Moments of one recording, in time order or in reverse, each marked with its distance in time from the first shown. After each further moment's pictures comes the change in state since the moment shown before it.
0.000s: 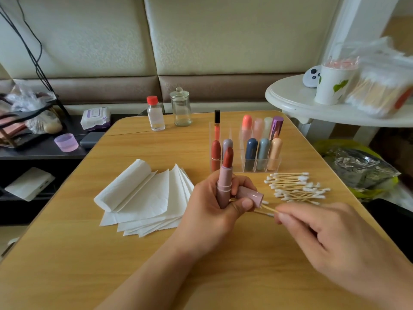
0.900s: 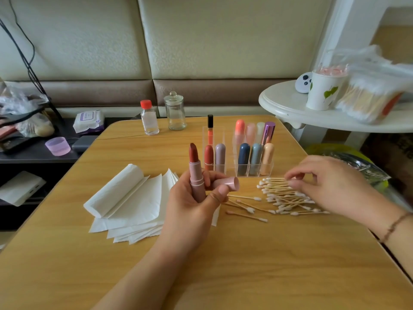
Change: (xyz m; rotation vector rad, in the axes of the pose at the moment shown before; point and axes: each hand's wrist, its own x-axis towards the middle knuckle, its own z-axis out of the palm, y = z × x) left_hand 0.003 -0.004 -0.006 -0.033 0.240 -0.051; right_hand 0.049 0.086 -0.022 -0.286 -0.118 0.331
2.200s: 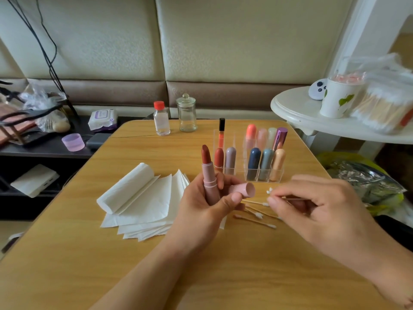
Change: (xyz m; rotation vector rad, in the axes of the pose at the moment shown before) left_hand 0.002 -0.004 -0.002 -0.170 -0.096 -0.038; right_hand -0.033 -0.069 -0.001 0.394 0.256 -0.432
